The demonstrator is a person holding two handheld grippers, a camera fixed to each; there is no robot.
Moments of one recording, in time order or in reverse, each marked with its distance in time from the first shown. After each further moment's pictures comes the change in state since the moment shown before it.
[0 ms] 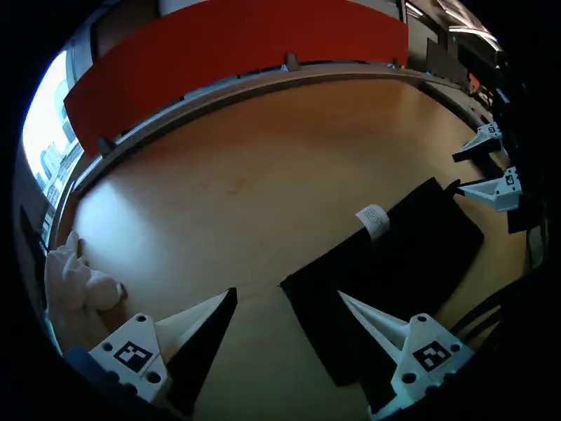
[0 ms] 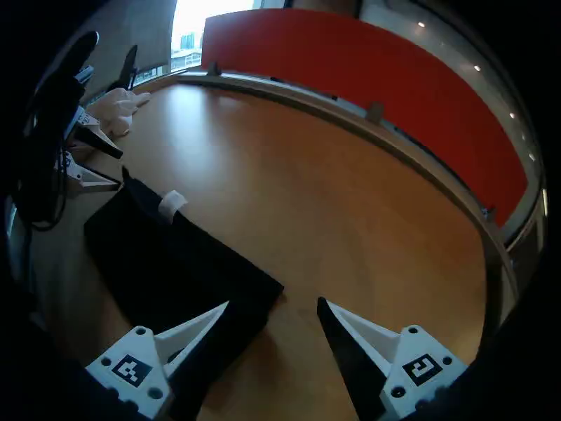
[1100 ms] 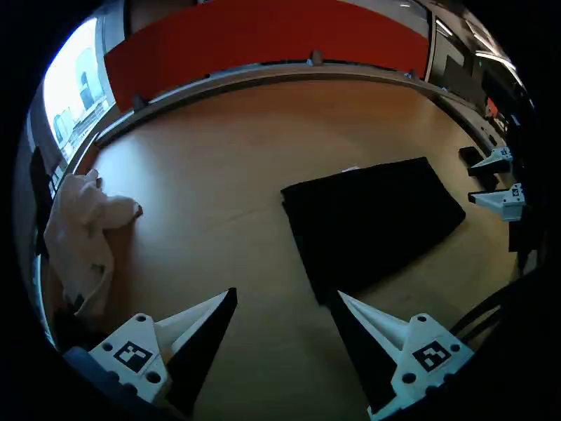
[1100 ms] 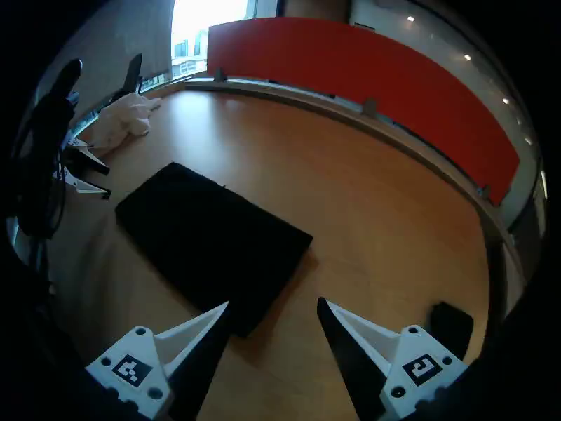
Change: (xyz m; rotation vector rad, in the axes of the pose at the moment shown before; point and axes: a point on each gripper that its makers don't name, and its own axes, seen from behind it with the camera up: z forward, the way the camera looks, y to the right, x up) left arm -0.086 0.014 -0.070 0.038 -0.032 -0.158; right arm -0.046 -0.042 -0.059 0.028 0.016 0.058
